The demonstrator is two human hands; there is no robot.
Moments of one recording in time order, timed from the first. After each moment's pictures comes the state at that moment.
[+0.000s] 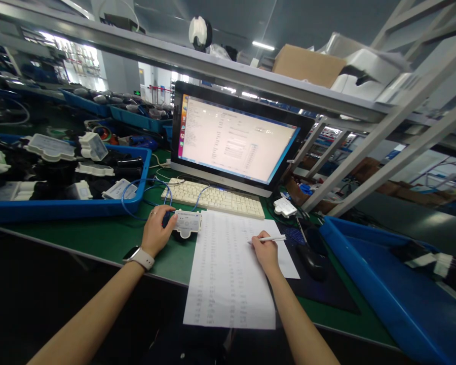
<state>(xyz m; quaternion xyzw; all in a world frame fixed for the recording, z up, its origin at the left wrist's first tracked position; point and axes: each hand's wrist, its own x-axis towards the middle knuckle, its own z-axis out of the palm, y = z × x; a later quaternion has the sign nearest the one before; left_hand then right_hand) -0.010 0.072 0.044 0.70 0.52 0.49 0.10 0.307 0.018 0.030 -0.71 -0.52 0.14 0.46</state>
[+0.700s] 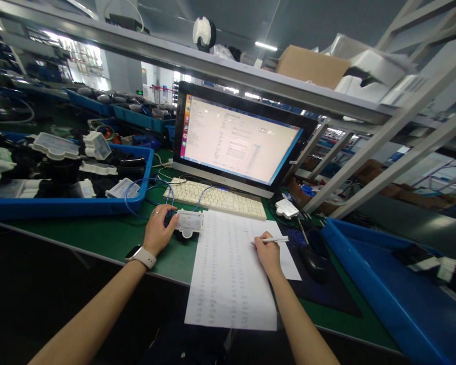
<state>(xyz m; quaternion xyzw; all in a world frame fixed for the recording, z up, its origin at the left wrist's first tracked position) -0.010 0.072 0.043 0.69 0.52 0.50 0.10 0.308 0.018 0.030 -0.71 -0.52 0.12 0.46</state>
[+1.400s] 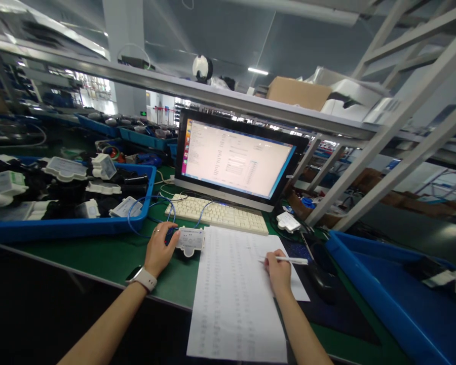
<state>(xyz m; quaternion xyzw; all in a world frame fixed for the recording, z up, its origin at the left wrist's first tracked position) -0.013 0.074 0.038 0.69 0.50 0.51 0.10 0.318 0.020 0.024 -0.68 -0.41 0.15 0.58</state>
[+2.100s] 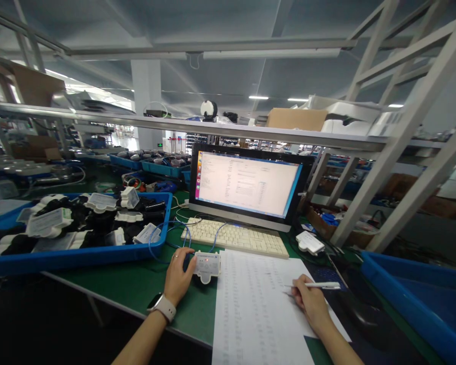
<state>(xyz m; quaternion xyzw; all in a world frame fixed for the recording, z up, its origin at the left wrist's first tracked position) -0.012 0.073 0.038 0.68 0.50 0.52 0.12 0.338 0.023 0.022 -0.63 -0.38 0.33 0.59</state>
